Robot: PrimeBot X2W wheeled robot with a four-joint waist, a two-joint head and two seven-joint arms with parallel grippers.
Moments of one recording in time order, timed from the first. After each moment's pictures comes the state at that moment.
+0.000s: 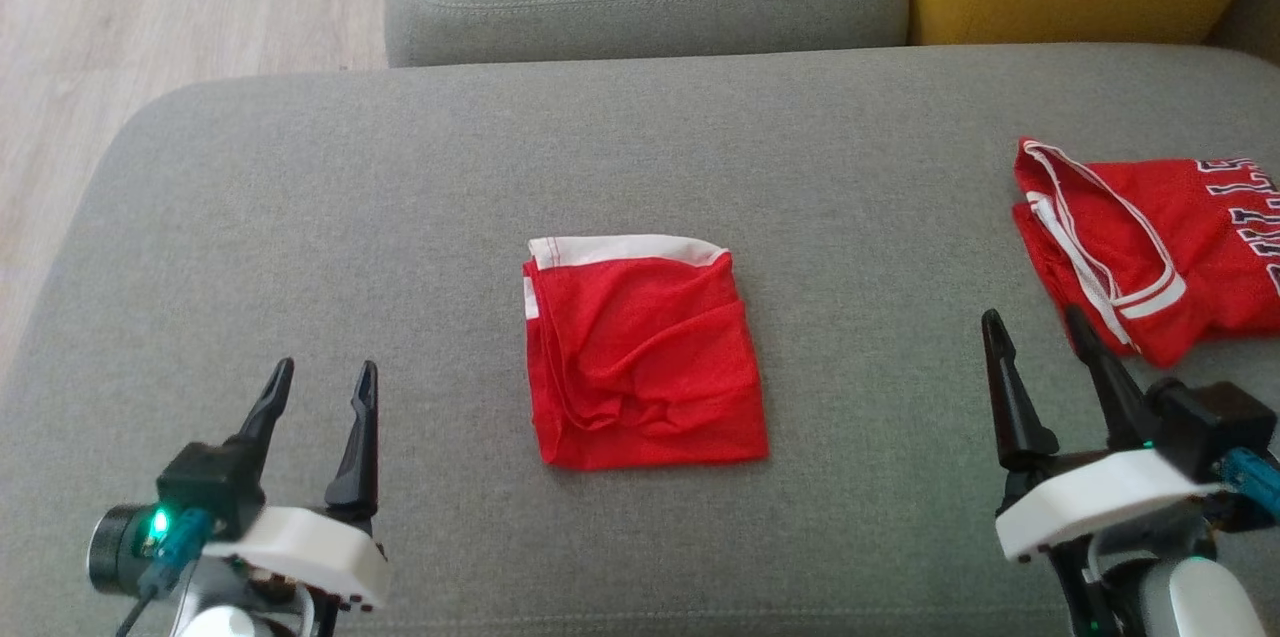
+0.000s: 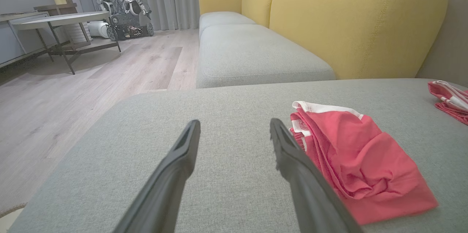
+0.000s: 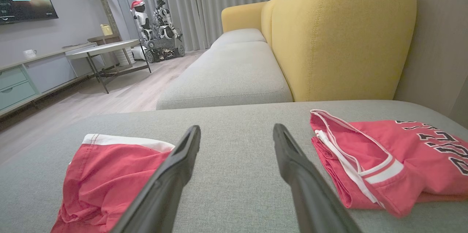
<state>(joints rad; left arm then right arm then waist) 0.03 0.36 -0.37 0.01 -0.38 0.24 -0.17 0.06 -0.05 0.00 -0.05 0.18 0.13 0.07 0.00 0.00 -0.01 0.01</state>
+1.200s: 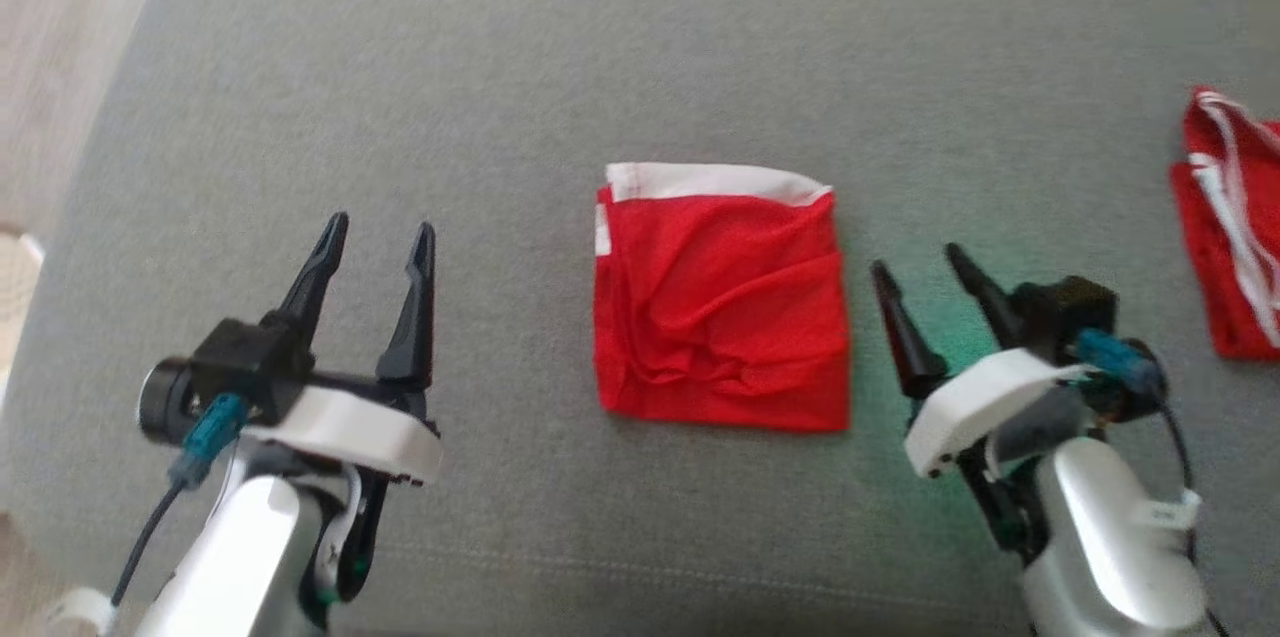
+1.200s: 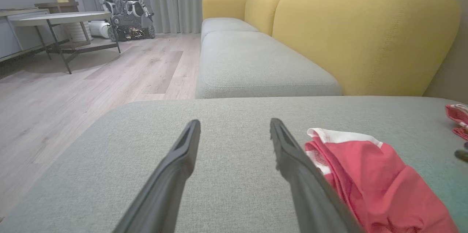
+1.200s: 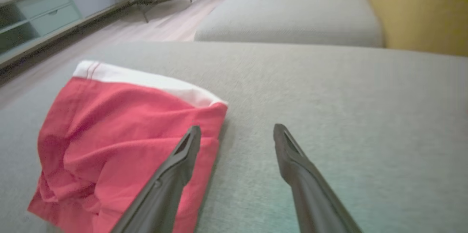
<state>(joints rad) -0.19 0.31 -0.43 0.05 -0.38 0.18 -0.22 -0.22 -0.08 0.15 0.29 0.15 0.13 0.06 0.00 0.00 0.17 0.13</state>
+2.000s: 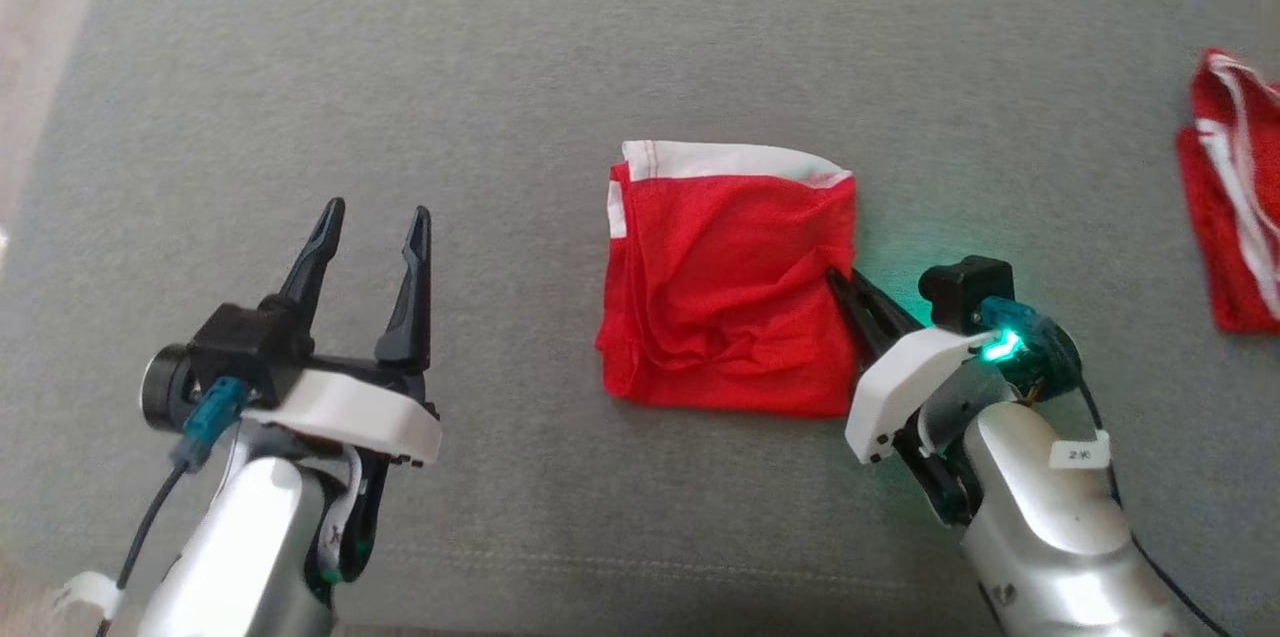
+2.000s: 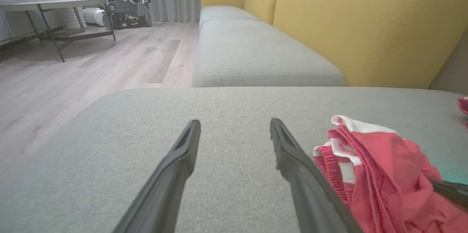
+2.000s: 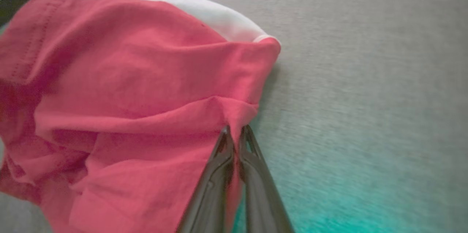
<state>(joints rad) -0.24 0.27 -0.41 0.13 -0.37 0.15 -0.25 -0.42 -0.06 0.30 0.67 0.22 0.13 0.01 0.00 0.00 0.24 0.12</state>
